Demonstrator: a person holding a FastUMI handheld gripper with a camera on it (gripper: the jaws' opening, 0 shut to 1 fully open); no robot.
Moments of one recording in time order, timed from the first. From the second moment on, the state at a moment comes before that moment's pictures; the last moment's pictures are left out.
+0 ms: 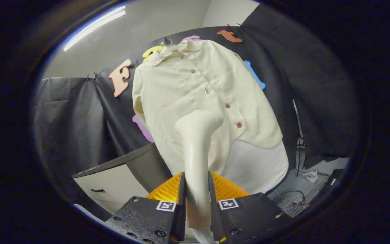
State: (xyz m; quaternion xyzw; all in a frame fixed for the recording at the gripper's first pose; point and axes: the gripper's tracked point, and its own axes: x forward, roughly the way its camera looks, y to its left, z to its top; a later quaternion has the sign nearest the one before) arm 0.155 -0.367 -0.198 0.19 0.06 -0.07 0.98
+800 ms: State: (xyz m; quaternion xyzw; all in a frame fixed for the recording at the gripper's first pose) arm 0.229 -0.470 -0.039 0.17 -0.04 -0.13 0.98
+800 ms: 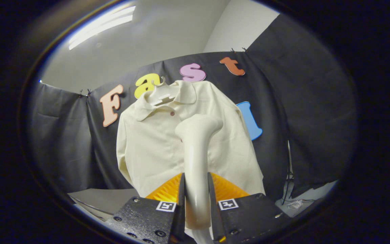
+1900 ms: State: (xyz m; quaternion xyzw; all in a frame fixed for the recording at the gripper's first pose) arm 0.288 -0.517 -0.058 0.22 -0.06 -0.14 0.96
